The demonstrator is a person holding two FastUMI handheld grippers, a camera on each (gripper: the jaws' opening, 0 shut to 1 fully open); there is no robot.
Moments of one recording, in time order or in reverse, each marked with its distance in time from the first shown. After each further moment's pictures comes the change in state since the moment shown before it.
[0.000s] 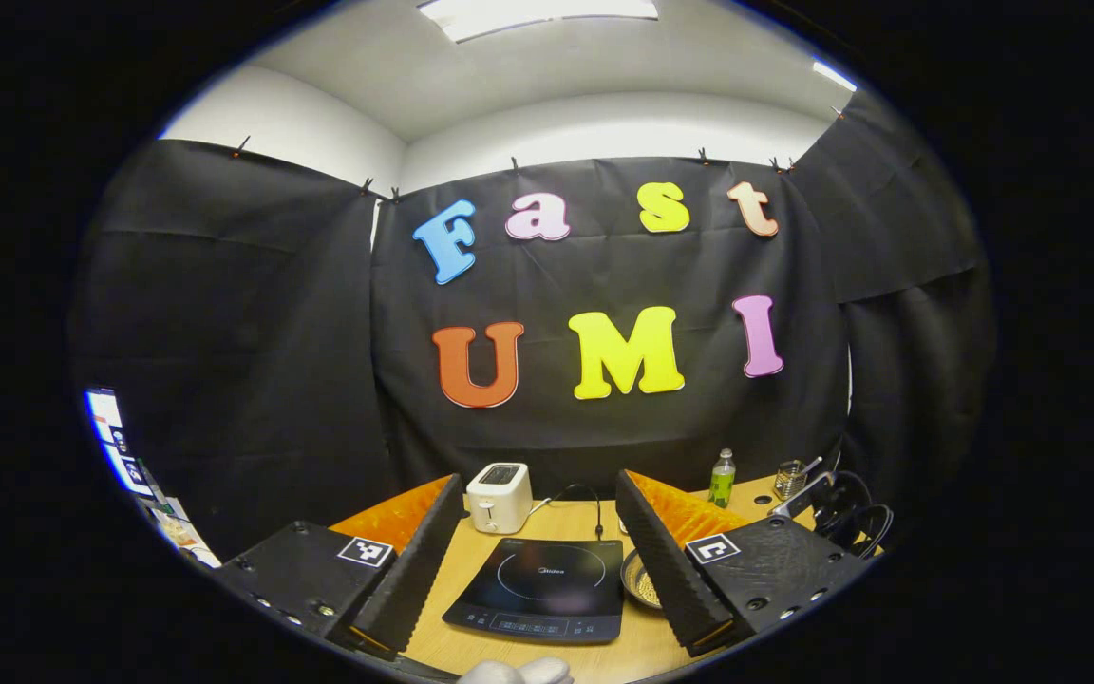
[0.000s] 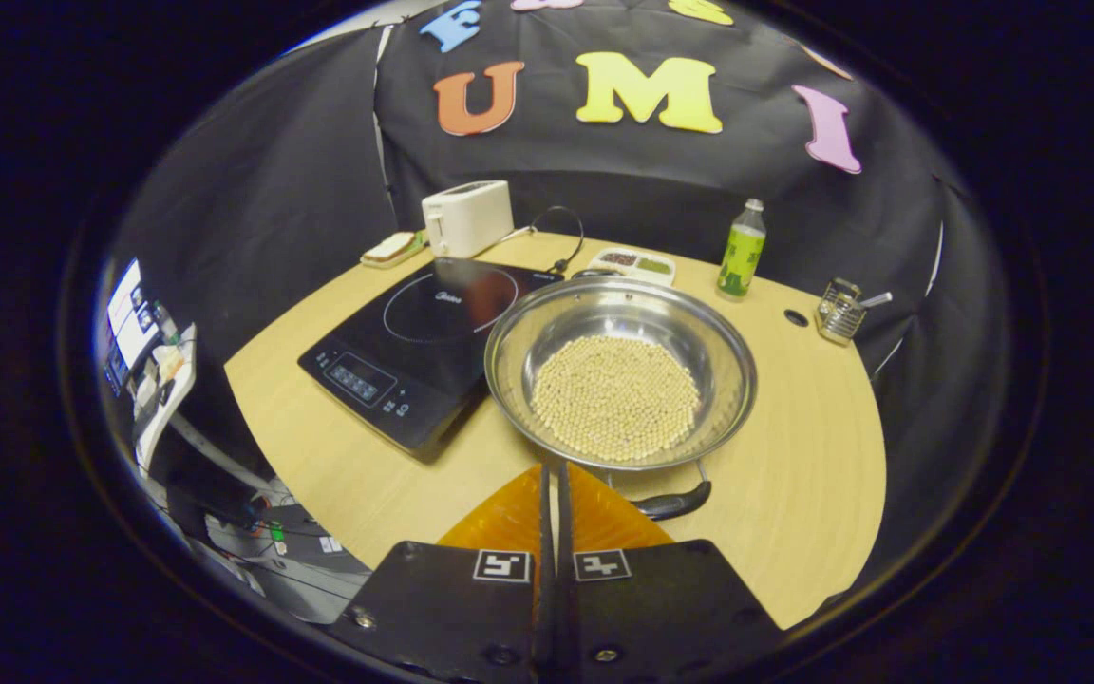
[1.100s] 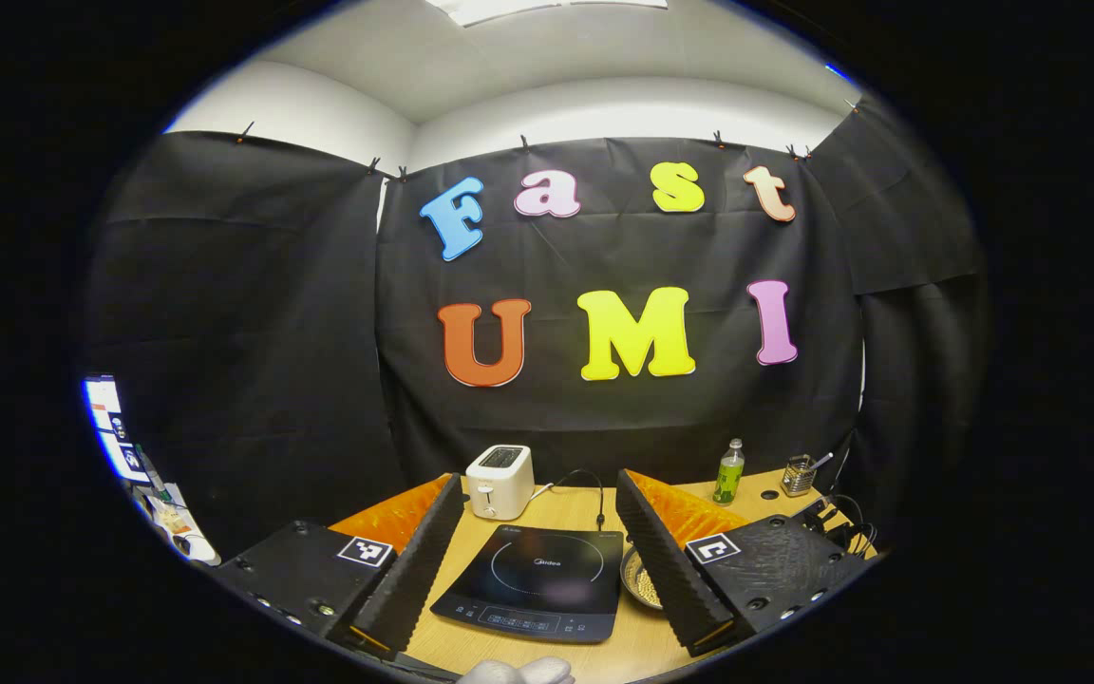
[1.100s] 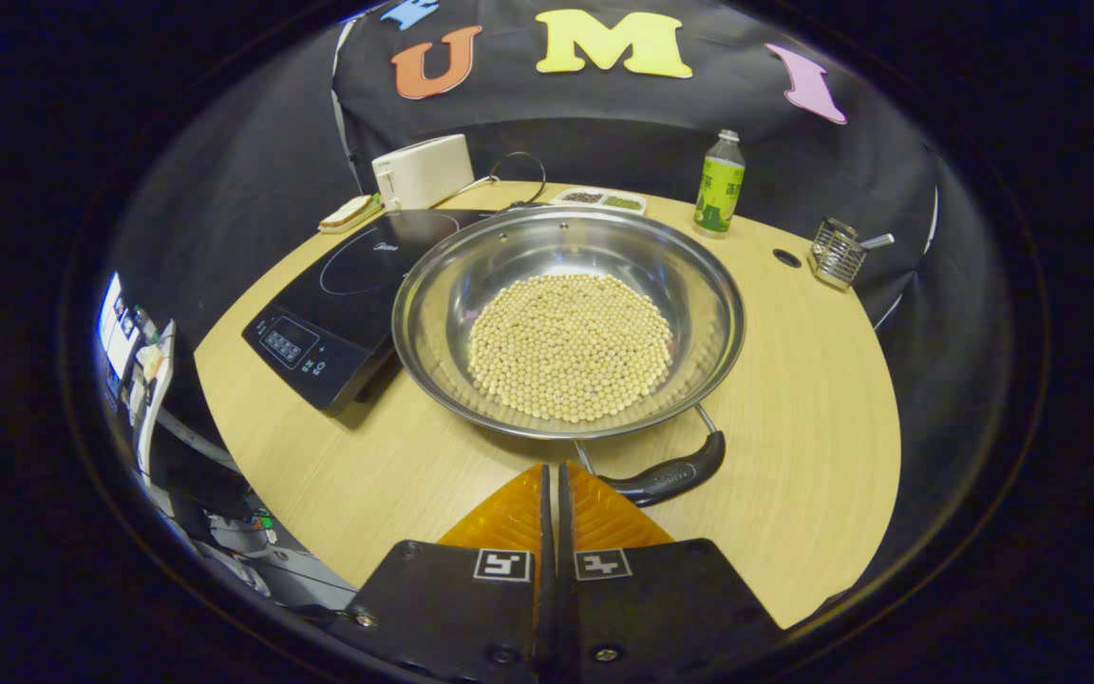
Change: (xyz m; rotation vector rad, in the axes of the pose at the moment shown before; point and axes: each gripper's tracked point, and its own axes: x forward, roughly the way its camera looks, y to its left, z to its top) left arm 0.024 -0.015 -0.017 -0.021 0.060 0.016; right arm 0.034 -0.064 -0.029 0.060 0.102 -0.052
